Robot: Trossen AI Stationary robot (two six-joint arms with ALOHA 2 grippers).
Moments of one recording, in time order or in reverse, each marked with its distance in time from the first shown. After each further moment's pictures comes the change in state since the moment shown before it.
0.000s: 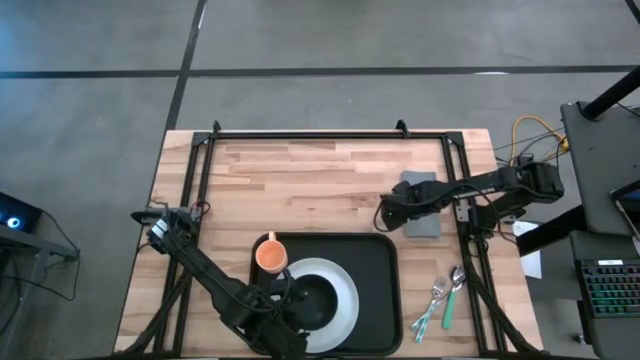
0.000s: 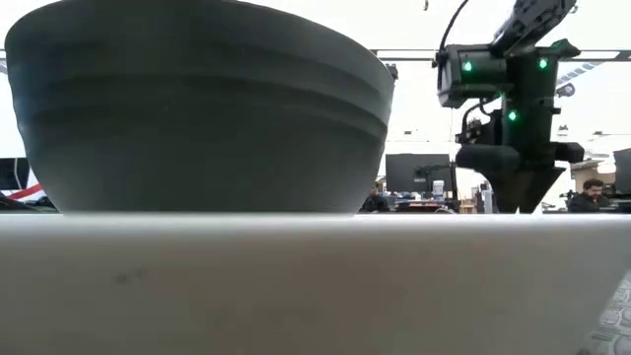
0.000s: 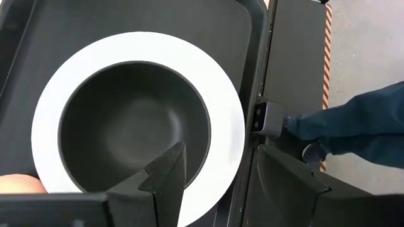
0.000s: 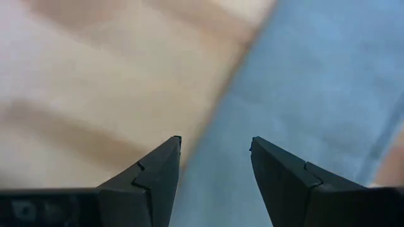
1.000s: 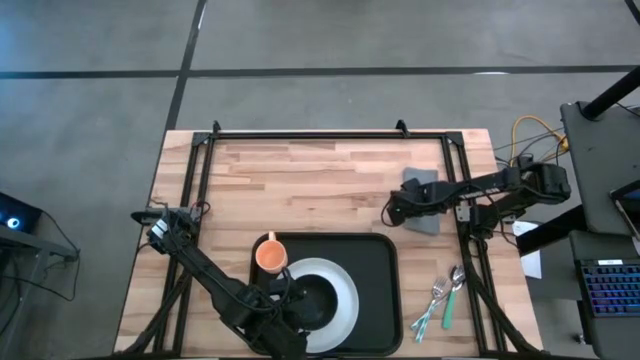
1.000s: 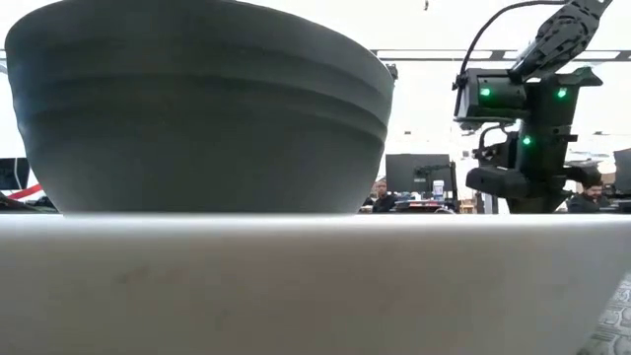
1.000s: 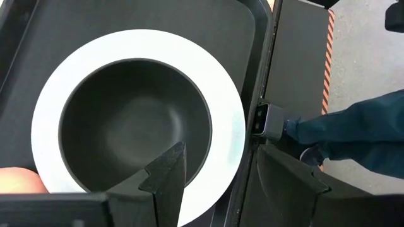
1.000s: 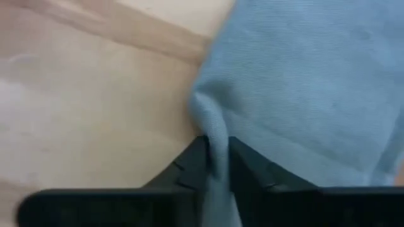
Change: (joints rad) left arm 0.000 0.000 -0.001 -0.004 -0.005 -0.038; right arm -0.096 -0.005 -0.195 0.186 0.064 0.015
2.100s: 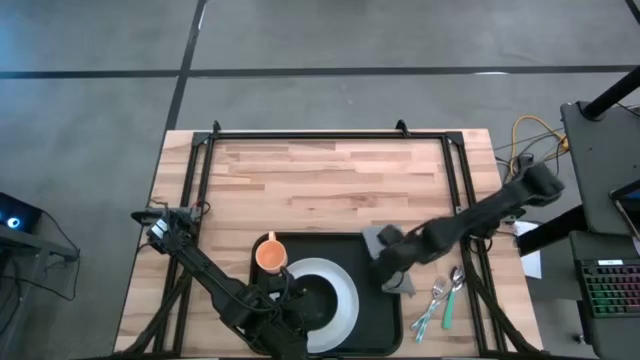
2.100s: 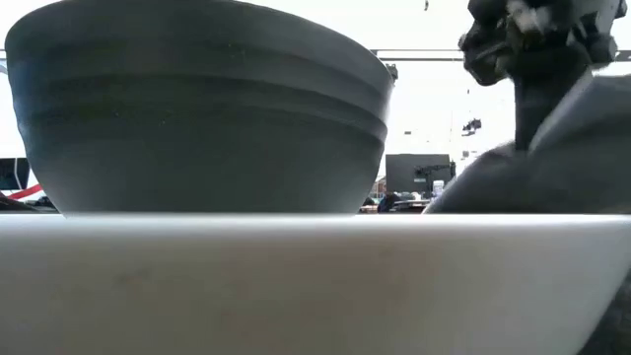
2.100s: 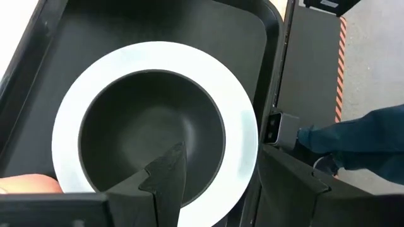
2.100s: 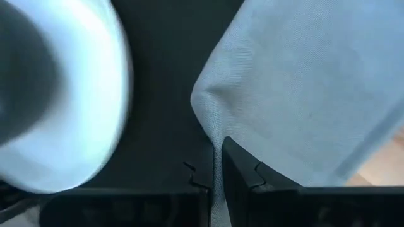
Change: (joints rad) left arm -0.002 -0.001 -0.001 -0.013 -0.057 0.012; right arm 0.582 0.025 0.396 0.005 -0.240 0.319
